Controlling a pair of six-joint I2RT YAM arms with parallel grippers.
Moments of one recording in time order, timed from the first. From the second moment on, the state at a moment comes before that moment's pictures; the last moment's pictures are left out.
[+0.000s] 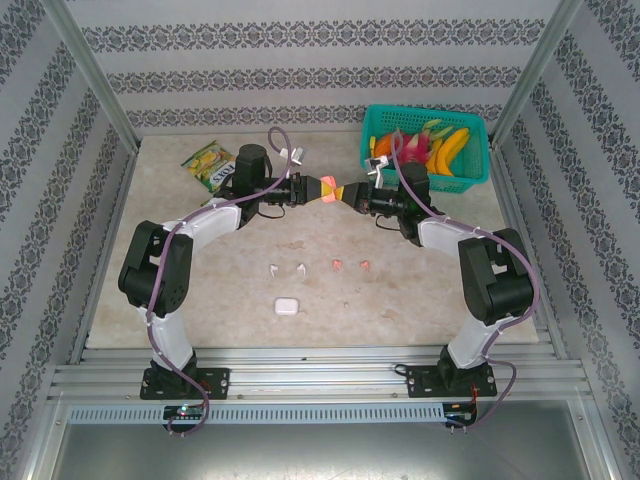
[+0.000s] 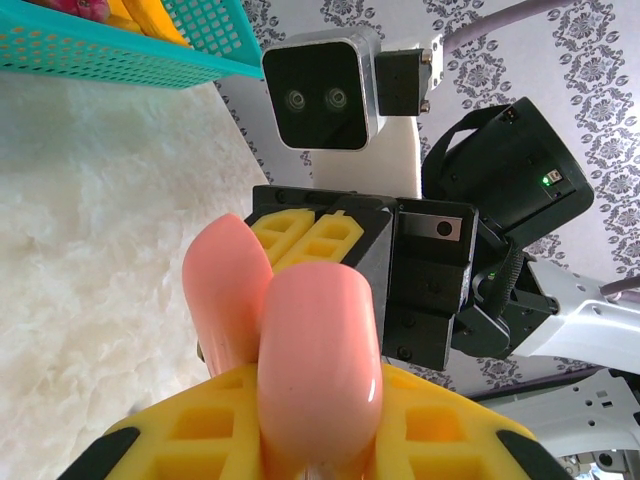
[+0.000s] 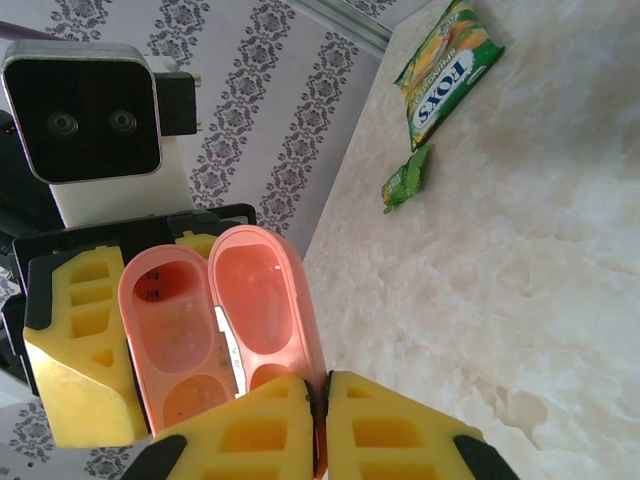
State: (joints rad) left arm -0.35 1.85 1.26 0.29 1.04 -0.78; right arm 0.25 1.74 0.96 0.53 -0.96 0.90
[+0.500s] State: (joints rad) left arm -0.35 1.85 1.26 0.28 1.02 -0.75; right arm 0.25 1.74 0.96 0.53 -0.95 0.90
